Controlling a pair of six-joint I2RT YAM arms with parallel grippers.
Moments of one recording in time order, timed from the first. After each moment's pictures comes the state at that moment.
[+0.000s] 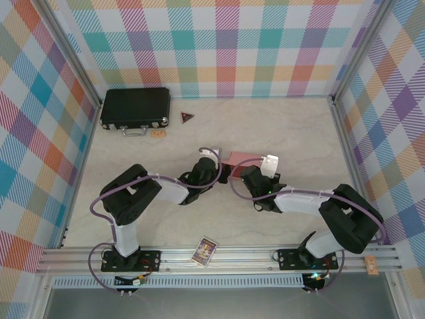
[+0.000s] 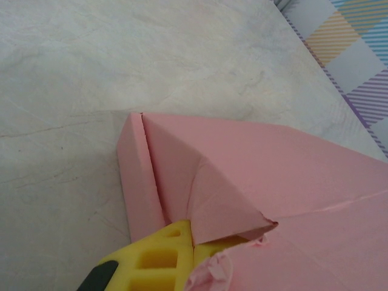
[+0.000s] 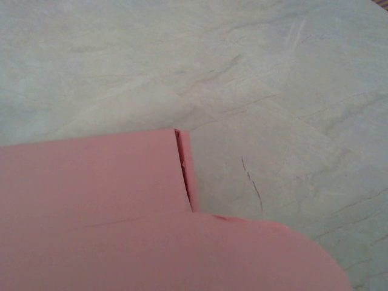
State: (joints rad) left arm -0.79 1.86 0.79 0.65 -0.07 -0.61; right arm 0.77 1.45 0.56 0.03 0.87 0.70
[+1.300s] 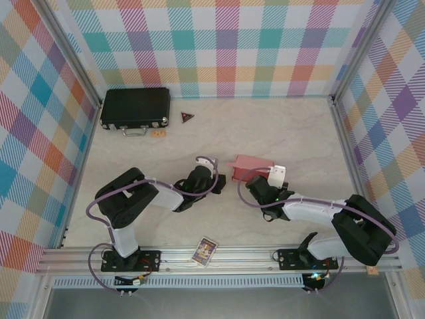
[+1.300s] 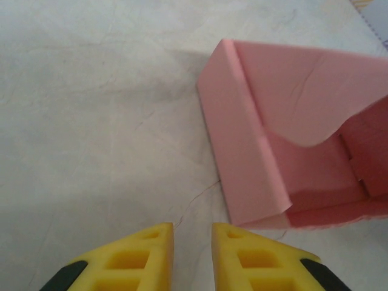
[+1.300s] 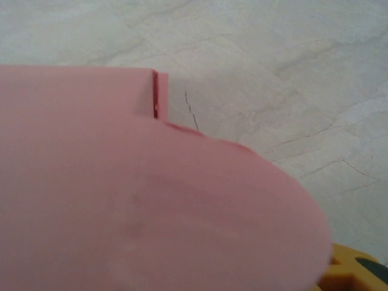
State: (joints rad) left arm -0.80 1.81 0.66 0.62 -0.06 -0.57; right arm 0.79 1.32 0.47 -0.17 0.83 0.76
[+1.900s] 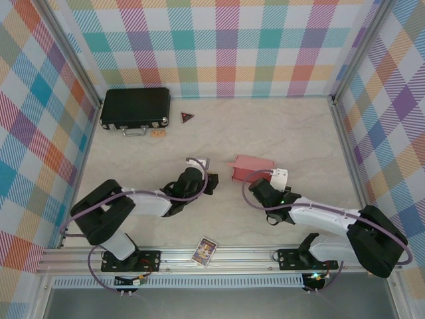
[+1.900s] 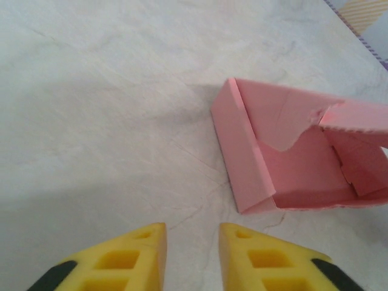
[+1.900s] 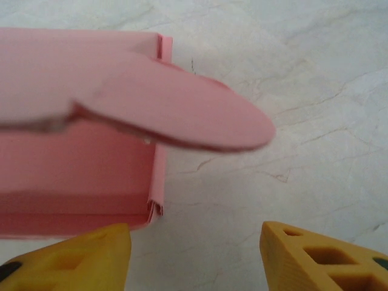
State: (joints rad) left arm -0.80 1.55 0.56 0.51 -0.17 -0.51; right arm 0.81 1.18 0.45 -0.32 0.72 0.81
